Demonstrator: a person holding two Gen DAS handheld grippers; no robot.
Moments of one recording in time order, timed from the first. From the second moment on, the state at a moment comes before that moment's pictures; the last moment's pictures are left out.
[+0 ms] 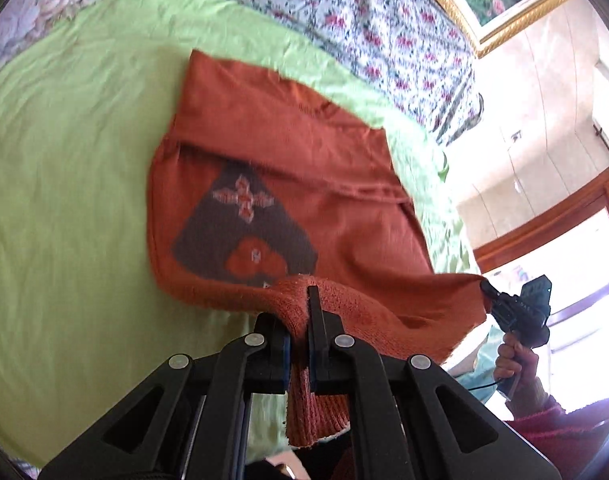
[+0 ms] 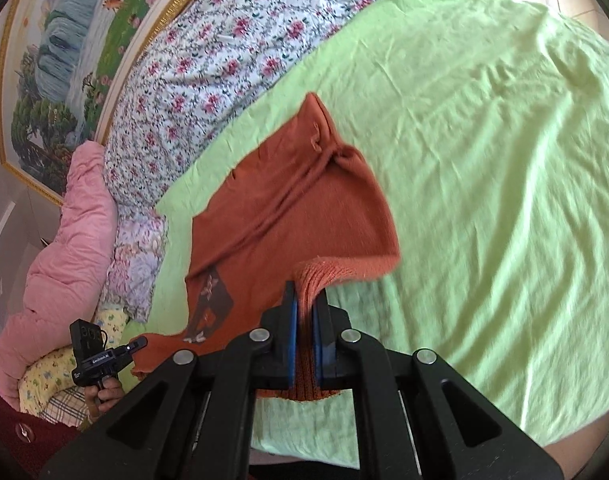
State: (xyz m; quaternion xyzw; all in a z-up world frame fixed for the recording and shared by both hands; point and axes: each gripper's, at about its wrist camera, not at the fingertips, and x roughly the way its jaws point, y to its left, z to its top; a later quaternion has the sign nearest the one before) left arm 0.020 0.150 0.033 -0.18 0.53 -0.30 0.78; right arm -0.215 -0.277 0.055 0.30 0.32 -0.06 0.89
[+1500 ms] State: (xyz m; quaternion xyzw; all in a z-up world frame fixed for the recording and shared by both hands) left arm 0.315 0.106 -0.037 -0.23 0.54 -0.17 0.80; right arm 0.128 -0.407 0.049 0.27 0.39 -0.09 0.87
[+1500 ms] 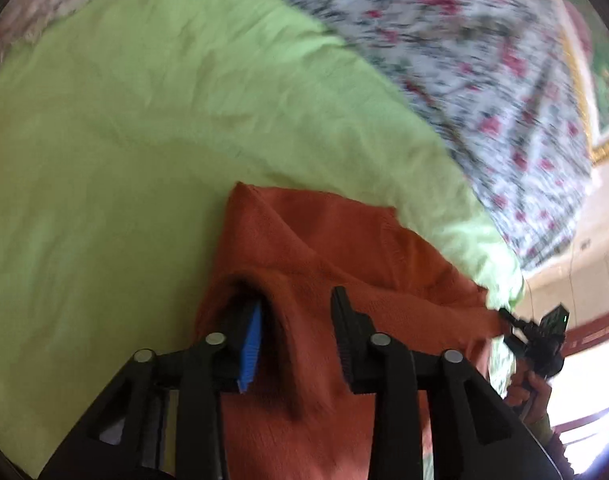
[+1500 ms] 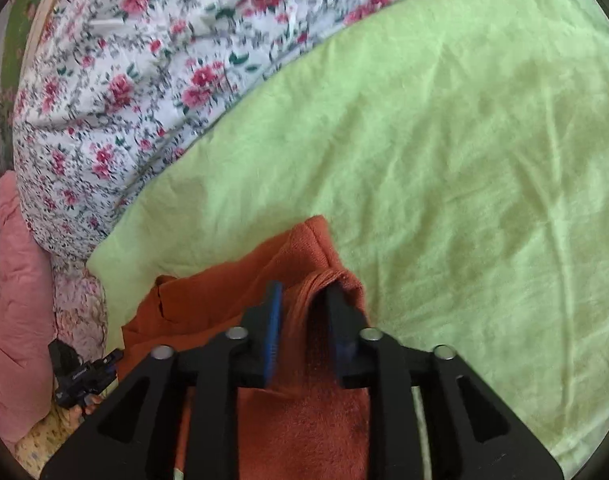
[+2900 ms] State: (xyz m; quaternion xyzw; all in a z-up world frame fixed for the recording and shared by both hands) left arm 0.234 0.111 -0.056 -0.22 0.56 -0.11 0.79; right arm 0.089 -0.334 0.051 0.20 0.42 -0.04 0.89
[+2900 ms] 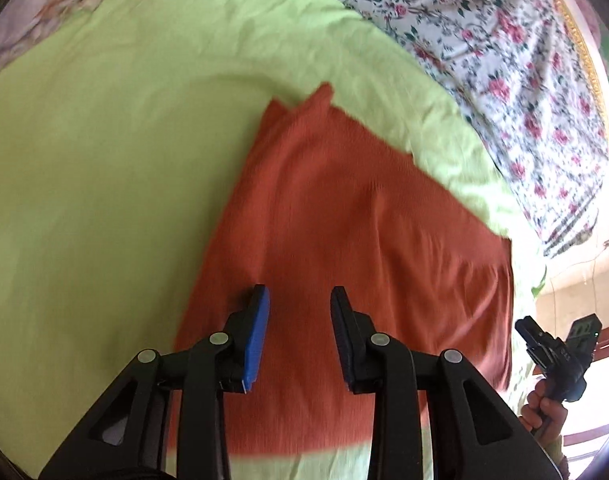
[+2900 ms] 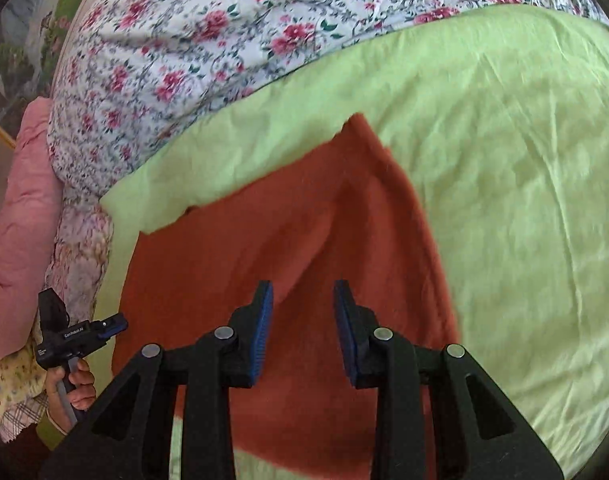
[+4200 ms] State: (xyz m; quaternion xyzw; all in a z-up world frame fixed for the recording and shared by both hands) left arm 0.139 0.124 -0.094 -0.38 0.56 -0.04 0.73; right arm -0.016 -0.230 0.015 0.23 0.47 0.01 0.85
